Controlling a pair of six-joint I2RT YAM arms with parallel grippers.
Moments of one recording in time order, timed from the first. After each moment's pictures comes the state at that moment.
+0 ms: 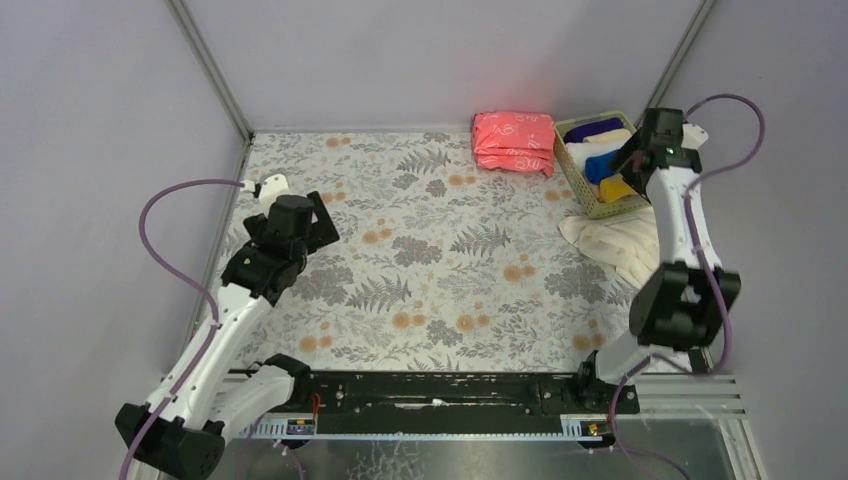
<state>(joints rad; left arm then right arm) -0.35 0.96 0.97 -0.71 -0.52 -0.55 -0.18 1.70 1.59 -0.80 0.35 0.59</state>
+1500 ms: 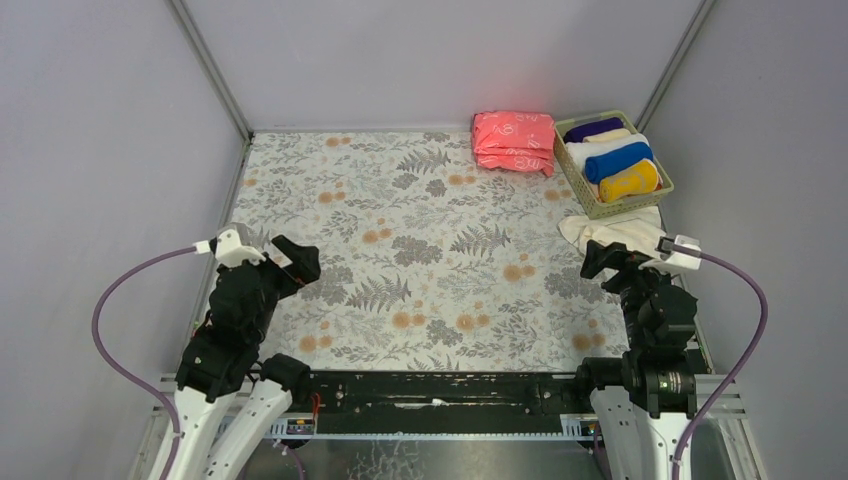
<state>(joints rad) -0.35 0.39 0.77 -0.71 -0.34 -0.59 -0.01 0.23 0.65 -0.50 0.08 0.27</state>
